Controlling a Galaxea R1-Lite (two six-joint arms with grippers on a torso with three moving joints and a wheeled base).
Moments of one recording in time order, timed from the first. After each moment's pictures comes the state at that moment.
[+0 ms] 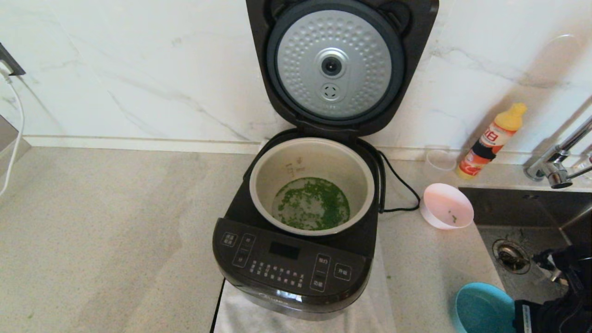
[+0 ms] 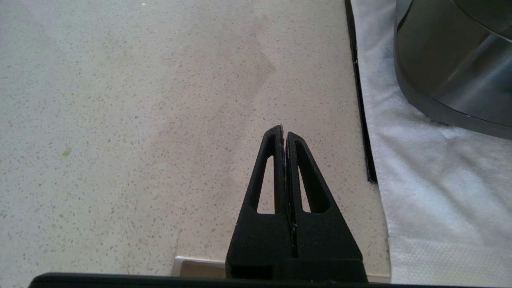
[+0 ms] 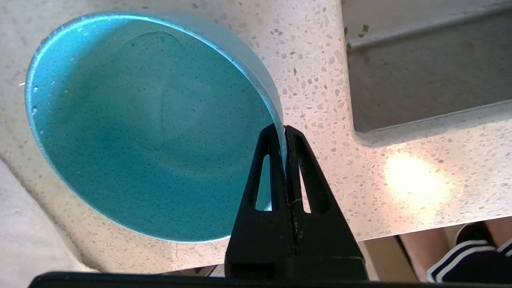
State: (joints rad) left arm -0.02 0.00 -0.02 0.05 0.00 0.00; right arm -0.01 1.48 -0.40 -0.08 -0.07 0.38
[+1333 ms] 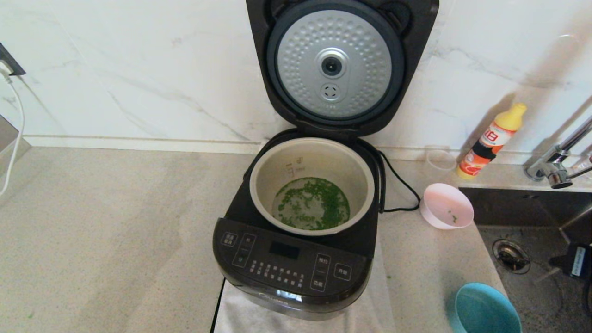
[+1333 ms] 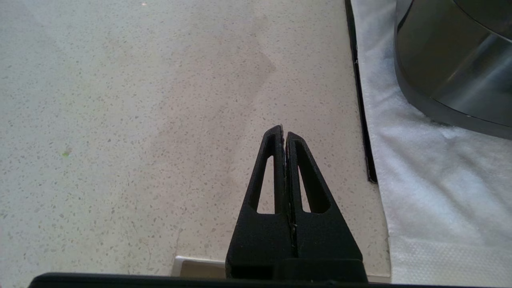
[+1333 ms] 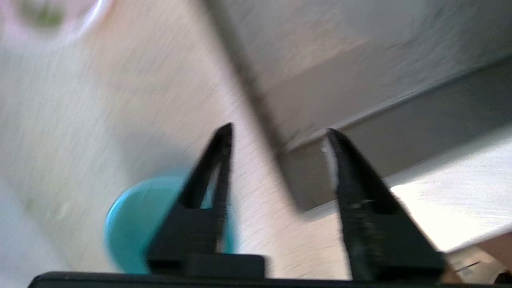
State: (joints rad) left arm -0.02 0.00 -0.02 0.05 0.00 0.00; right arm -0.28 1.32 -0.65 0.02 -0.11 0.31
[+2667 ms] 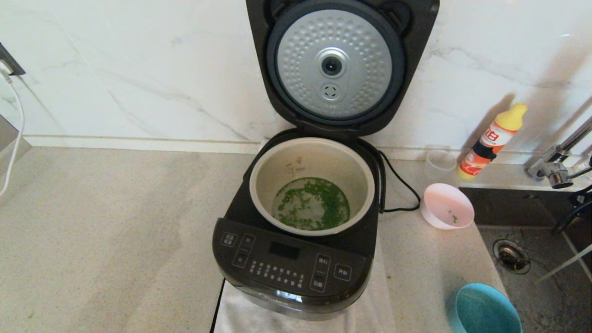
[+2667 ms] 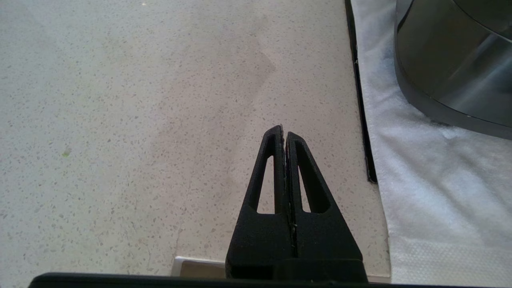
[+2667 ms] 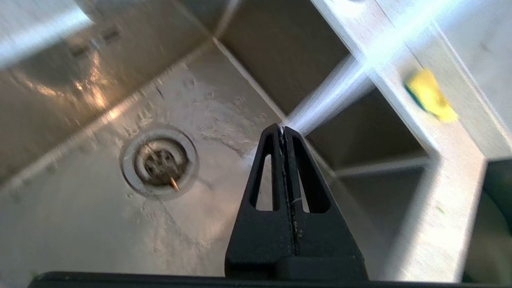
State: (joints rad) left arm -0.02 0.00 -0.02 0.05 0.00 0.00; right arm -0.46 1.97 -1.07 -0.48 -0.61 0.11
